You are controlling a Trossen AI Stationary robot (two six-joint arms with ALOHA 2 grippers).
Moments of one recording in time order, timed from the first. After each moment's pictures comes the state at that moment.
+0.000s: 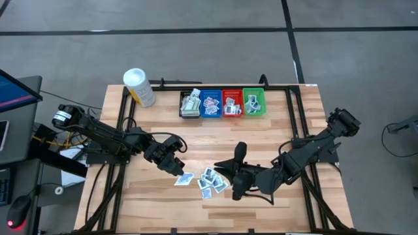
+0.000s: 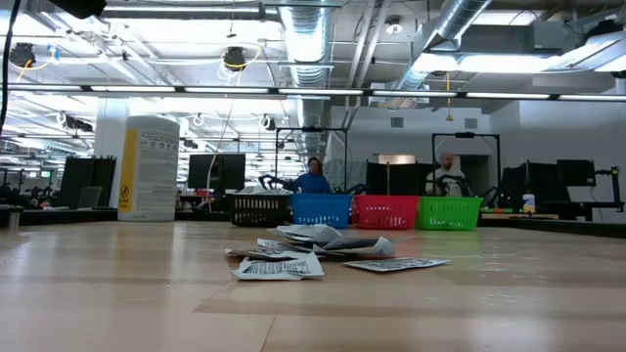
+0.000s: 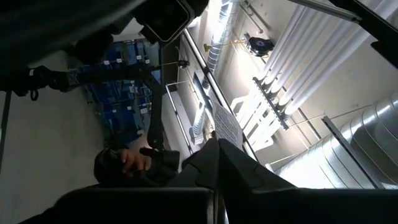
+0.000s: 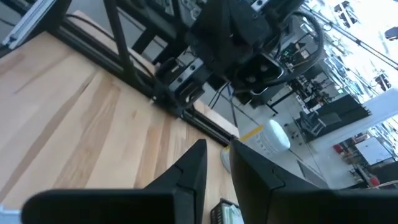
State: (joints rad) left arm -0.31 1.30 0.62 1.13 0.38 -1.55; right arm 0.63 1.57 1.36 -0.14 0.84 -0.51
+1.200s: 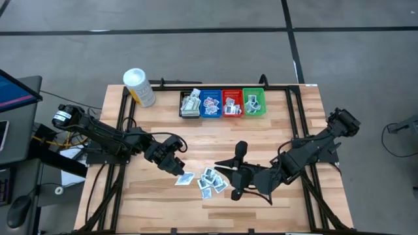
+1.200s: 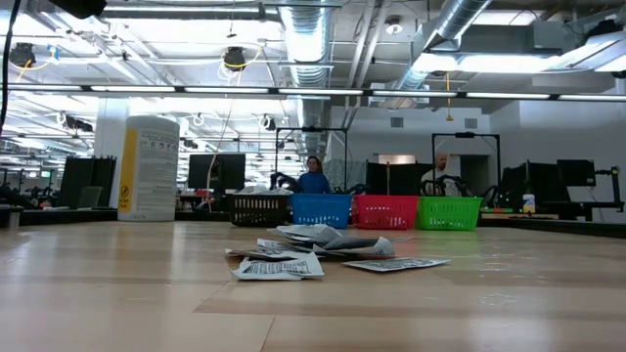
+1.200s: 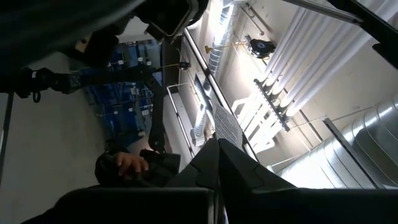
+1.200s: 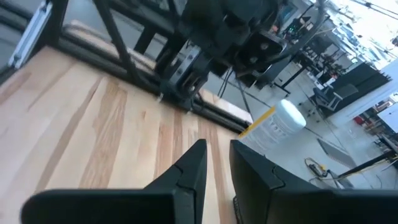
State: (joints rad) left arm -0.31 1.30 0.62 1.13 0.37 -1.55; right arm 0.62 1.57 1.36 -0.19 0.84 -0.31
